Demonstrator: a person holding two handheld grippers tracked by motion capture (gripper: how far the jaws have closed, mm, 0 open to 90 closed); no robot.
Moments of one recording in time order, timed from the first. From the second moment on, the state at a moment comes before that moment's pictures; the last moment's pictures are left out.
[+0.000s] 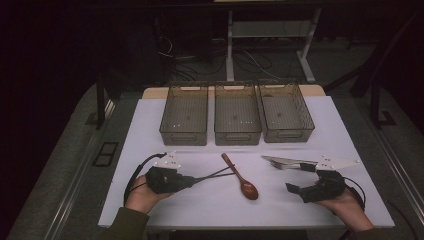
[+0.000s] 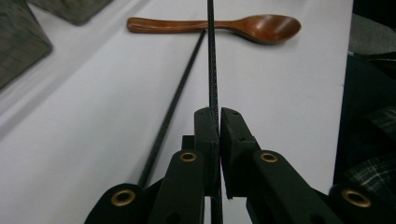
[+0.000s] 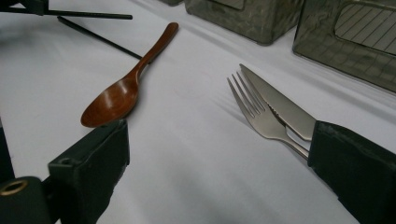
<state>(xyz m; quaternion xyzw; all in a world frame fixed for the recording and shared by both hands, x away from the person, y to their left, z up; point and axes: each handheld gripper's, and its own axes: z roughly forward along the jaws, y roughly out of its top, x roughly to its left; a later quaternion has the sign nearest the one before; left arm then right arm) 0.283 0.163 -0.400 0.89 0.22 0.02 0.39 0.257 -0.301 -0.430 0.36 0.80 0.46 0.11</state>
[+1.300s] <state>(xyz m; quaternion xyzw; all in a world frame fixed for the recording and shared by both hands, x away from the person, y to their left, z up) 0.349 0.167 -0.354 0.87 0.27 0.09 0.39 0.256 -0.296 -0.434 0.37 0.80 0.46 0.13</state>
